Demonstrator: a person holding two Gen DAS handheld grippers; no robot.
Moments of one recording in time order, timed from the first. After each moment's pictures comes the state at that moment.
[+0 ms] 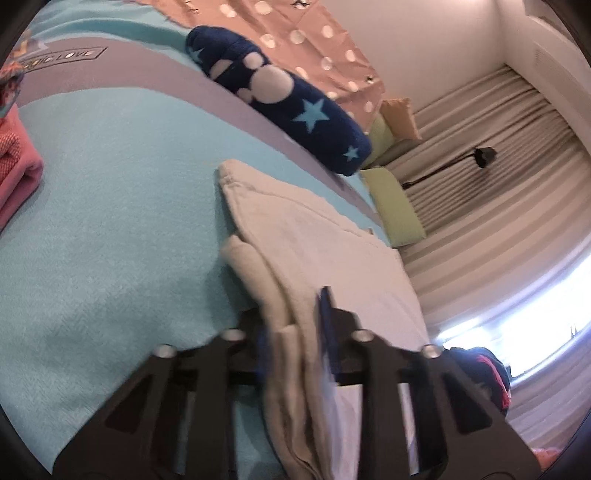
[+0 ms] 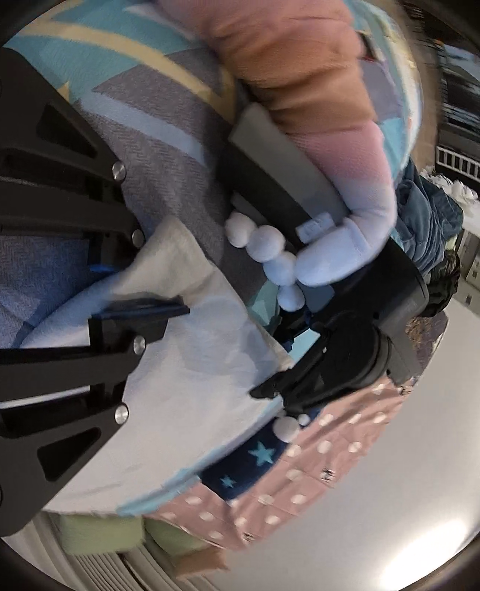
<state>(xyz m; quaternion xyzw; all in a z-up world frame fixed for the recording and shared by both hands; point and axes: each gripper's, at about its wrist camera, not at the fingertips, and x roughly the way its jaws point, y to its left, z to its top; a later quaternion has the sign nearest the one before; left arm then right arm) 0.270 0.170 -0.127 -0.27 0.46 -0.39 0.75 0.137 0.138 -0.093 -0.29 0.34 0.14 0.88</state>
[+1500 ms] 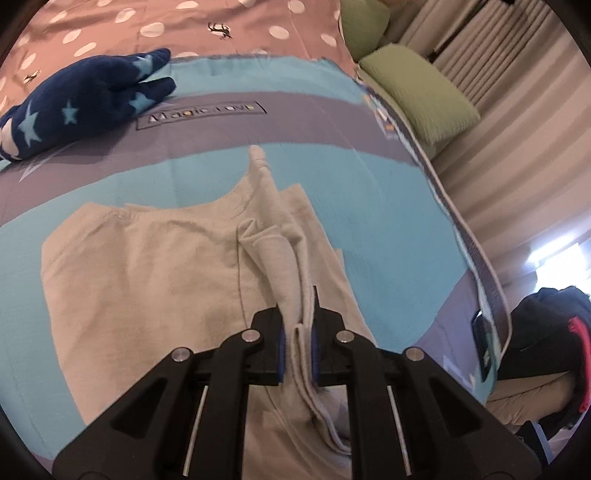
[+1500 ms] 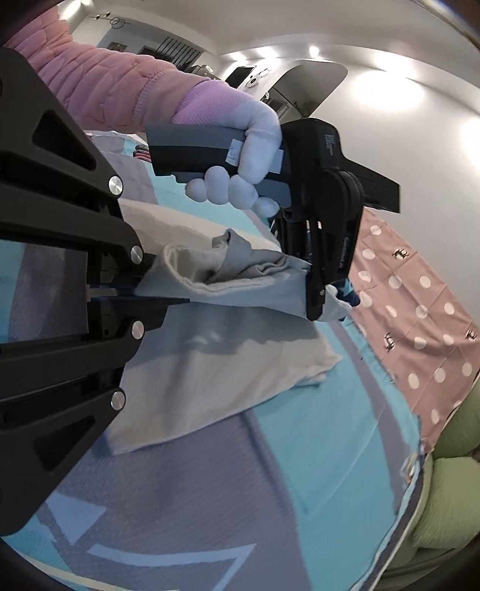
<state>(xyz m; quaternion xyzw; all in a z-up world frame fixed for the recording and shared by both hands) 0.230 -0.253 -0.045 0.03 0.55 -0.33 0.77 0.031 -0.286 -0.071 0.35 0.31 0.08 0.88</state>
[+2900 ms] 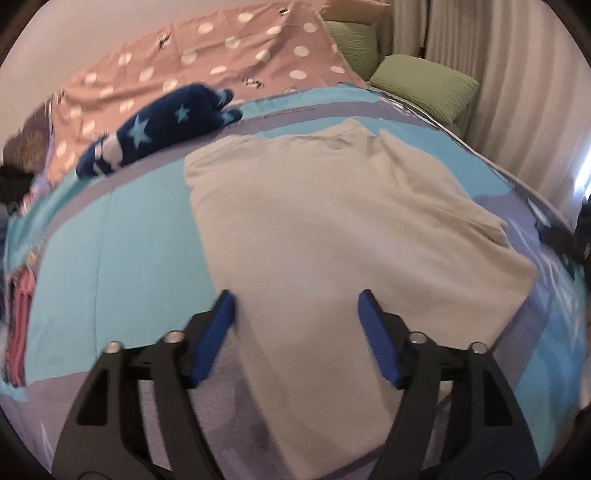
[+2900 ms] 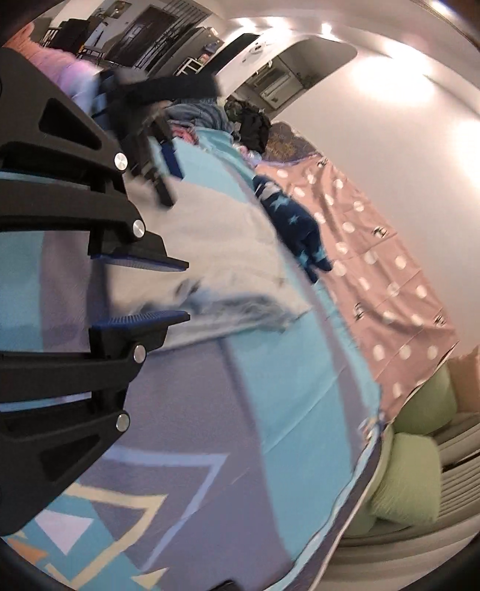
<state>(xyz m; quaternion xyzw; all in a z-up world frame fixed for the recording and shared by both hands) 0.103 -0.140 -0.068 0.16 0.39 -0.27 0.86 -0.009 -0.291 -0.043 0.29 0.29 0.00 0.91</state>
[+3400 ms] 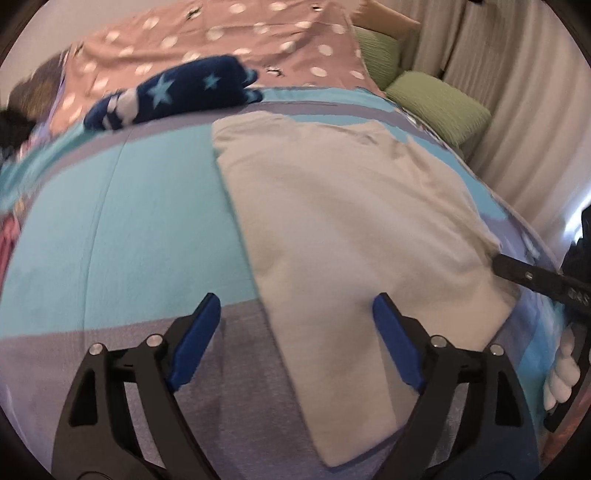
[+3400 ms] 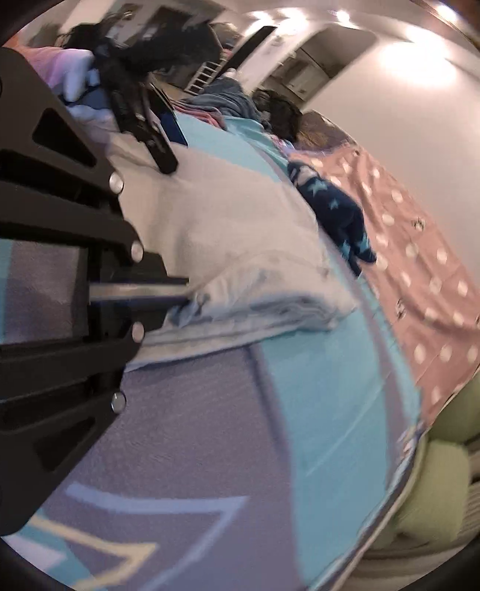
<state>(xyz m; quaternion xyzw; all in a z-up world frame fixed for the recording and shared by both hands) 0.122 -0.090 -0.081 0.05 0.43 -0.27 0.86 0.042 -0.293 -0.075 0.28 0.36 0.01 0.89</state>
